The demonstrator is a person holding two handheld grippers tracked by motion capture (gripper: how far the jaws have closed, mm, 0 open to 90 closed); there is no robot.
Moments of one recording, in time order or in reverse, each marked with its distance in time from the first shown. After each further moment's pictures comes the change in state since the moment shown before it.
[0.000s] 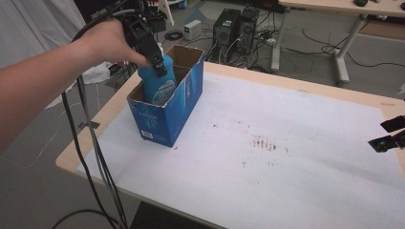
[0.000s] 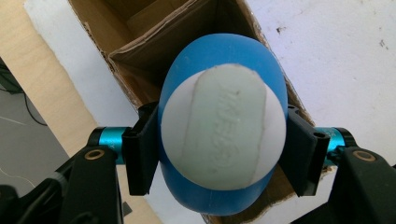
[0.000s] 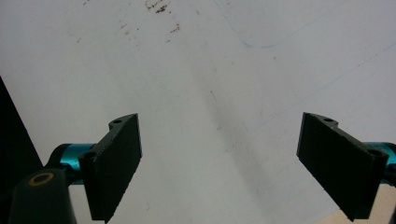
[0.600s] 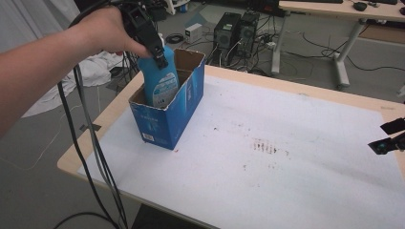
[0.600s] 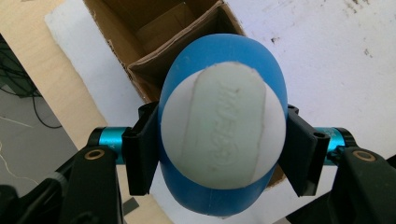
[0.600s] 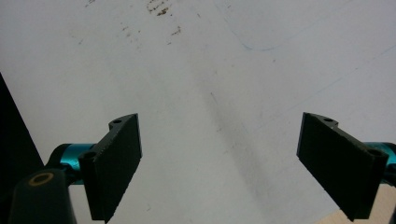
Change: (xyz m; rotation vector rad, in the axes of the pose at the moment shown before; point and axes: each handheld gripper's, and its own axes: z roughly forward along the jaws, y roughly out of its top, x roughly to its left) left arm -0.001 0.008 -0.029 -0.013 0.012 0.011; right arm 0.002 0.003 -0.002 -0.003 -0.004 -0.004
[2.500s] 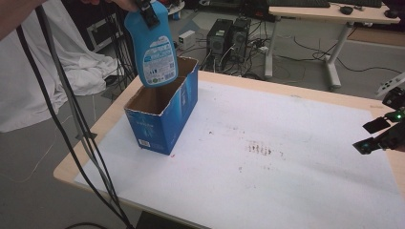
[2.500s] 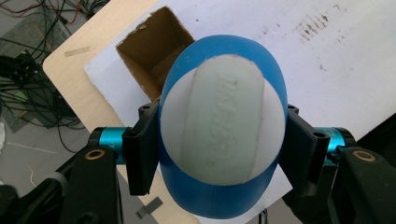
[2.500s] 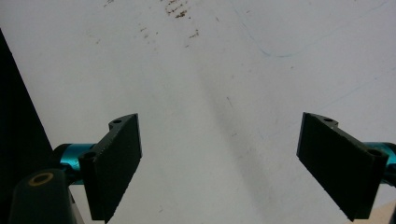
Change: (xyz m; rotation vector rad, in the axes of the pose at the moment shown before) left arm -0.004 0.031 -0.104 -0.077 -0.002 0.088; right arm 0.014 0.004 0.001 0.003 0.024 -0.029
